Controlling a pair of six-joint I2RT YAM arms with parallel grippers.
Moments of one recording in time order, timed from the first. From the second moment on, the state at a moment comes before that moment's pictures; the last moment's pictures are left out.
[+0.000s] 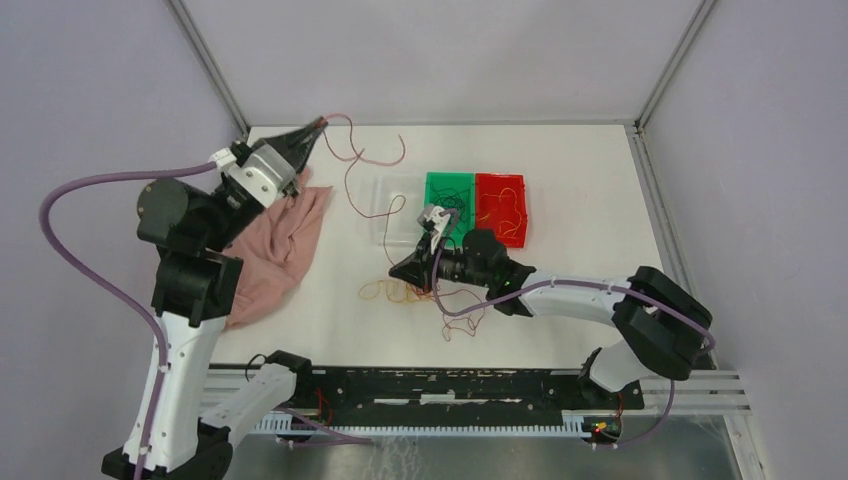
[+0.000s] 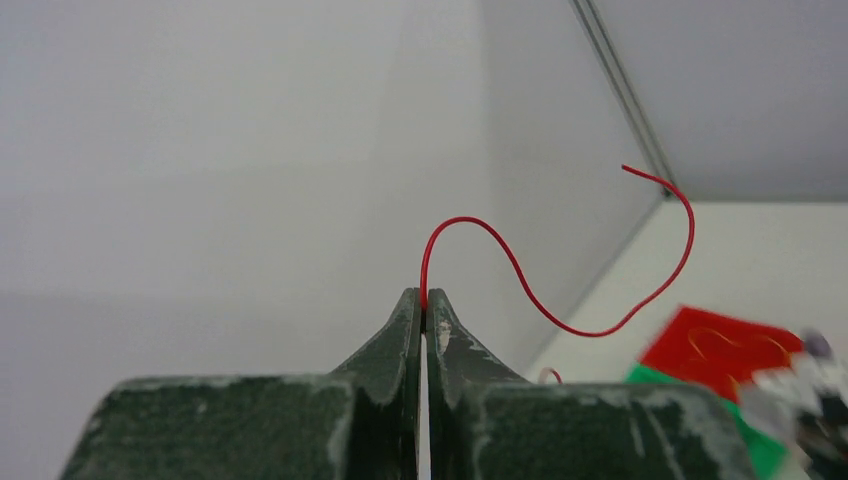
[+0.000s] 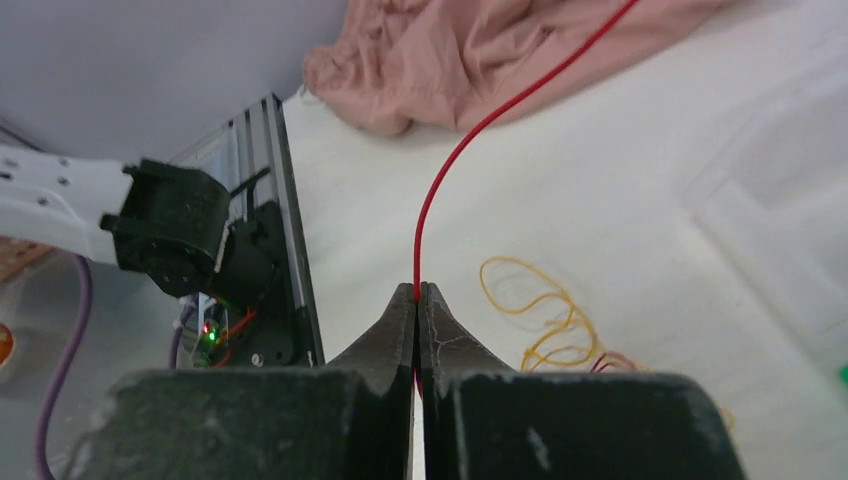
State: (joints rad) left arm -0.28 0.94 1.49 -0.09 0.52 0.48; right arm 0.95 1.55 0.73 0.65 -0.35 0.36
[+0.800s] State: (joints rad) left arm -0.28 0.76 0.82 -0.37 0.90 0.28; right arm 0.93 1.46 0.87 0.90 -0.23 0.55
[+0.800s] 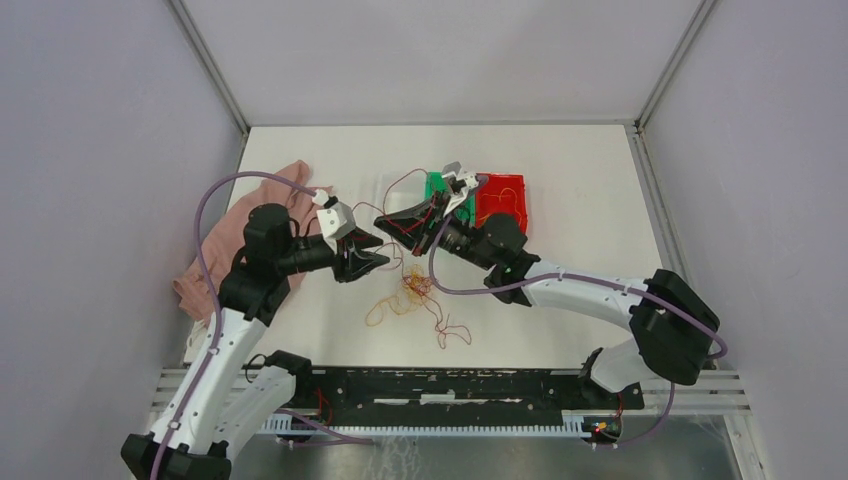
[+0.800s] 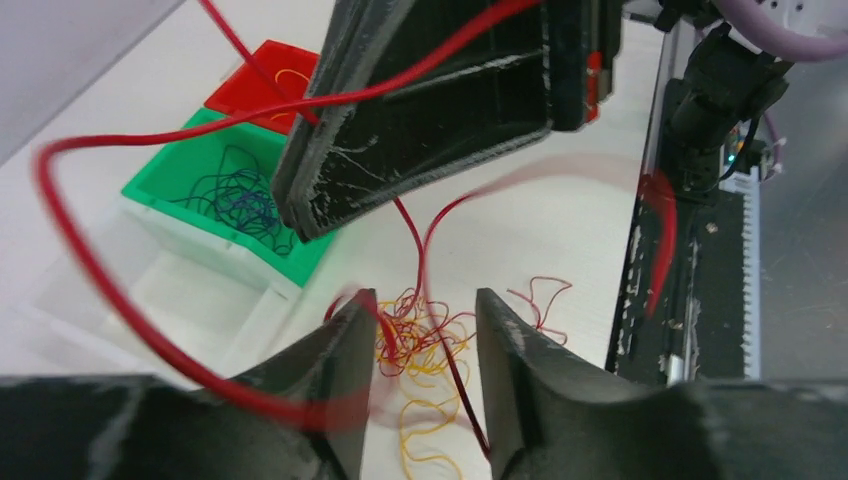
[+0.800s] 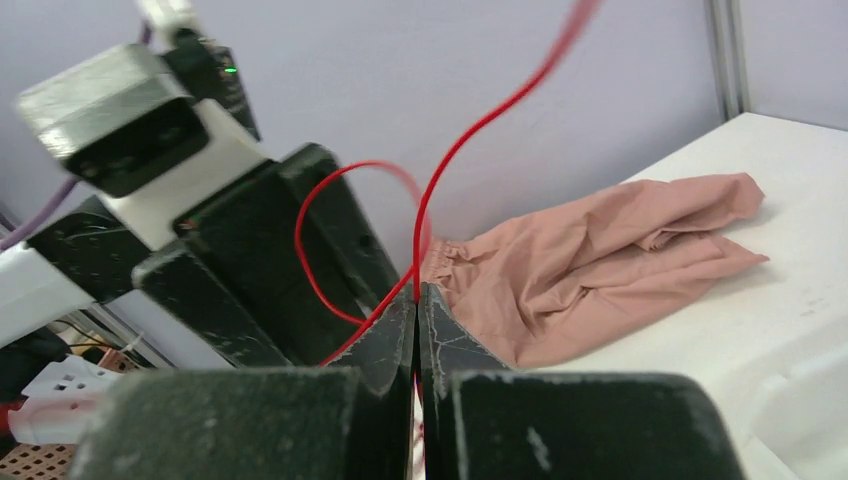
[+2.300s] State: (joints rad) left arm -0.28 0.89 1.16 -0.18 1.00 0.02; right arm 0.76 1.14 0.66 0.61 -0.48 0.47
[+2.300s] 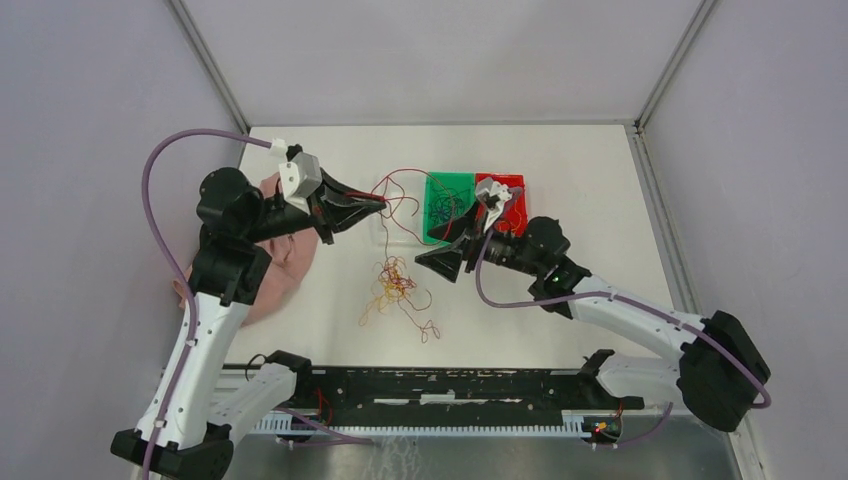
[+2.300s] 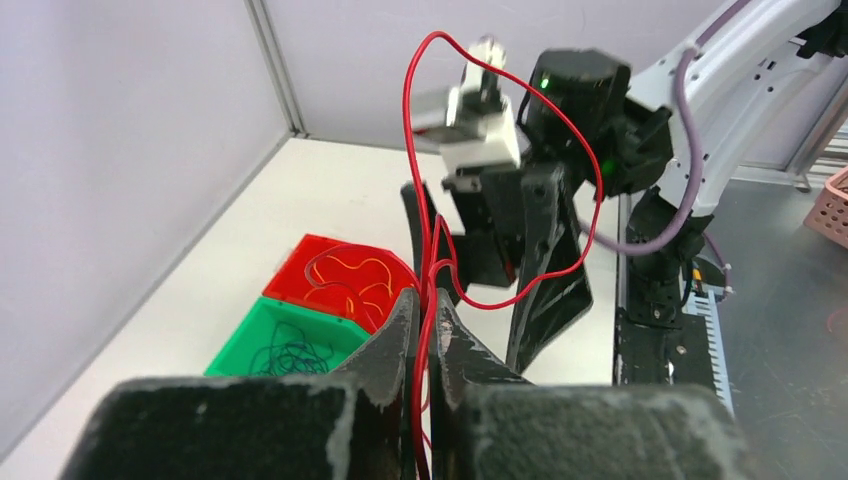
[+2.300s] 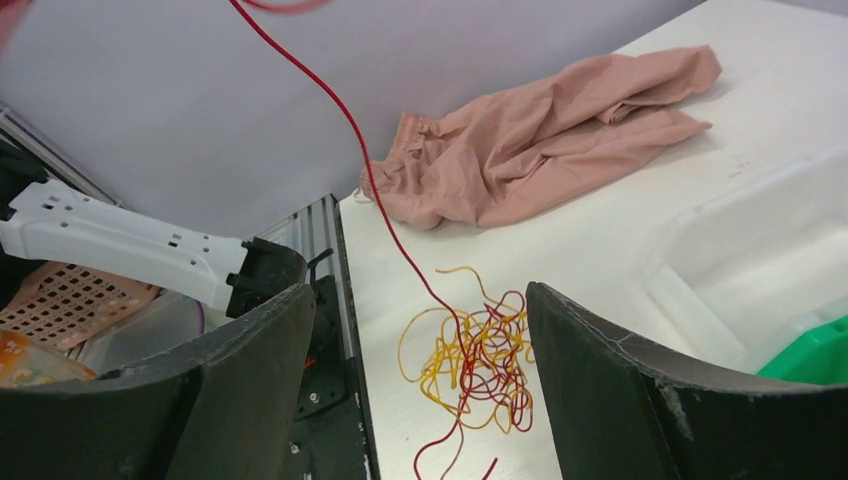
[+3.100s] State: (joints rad) left arm -0.28 0.96 1.39 -0.17 1.01 0.00; right arm 0.92 1.71 0.79 0.99 -0.38 0.59
